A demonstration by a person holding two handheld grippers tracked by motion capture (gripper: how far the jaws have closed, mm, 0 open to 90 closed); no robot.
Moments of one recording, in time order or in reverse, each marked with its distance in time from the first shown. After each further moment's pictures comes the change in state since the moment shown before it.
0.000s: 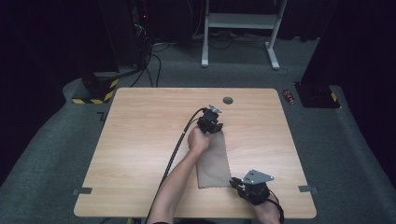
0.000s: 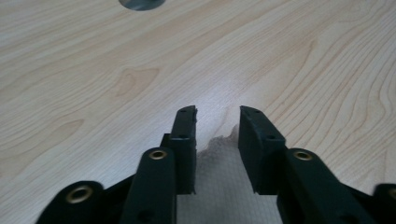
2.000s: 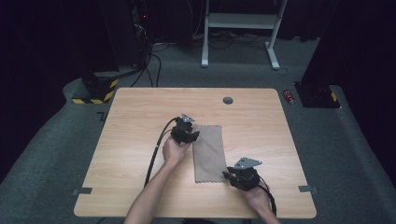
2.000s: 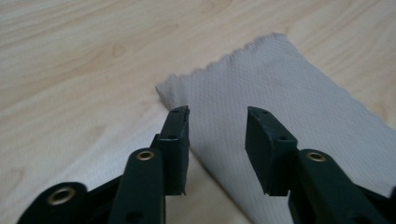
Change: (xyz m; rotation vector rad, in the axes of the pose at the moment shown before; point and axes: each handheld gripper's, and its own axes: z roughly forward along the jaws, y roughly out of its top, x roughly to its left) left arm 0.034 -0.069 -0.066 0.002 0.059 -0.069; right arm -0.019 0.022 0.040 0.064 -0.004 0.039
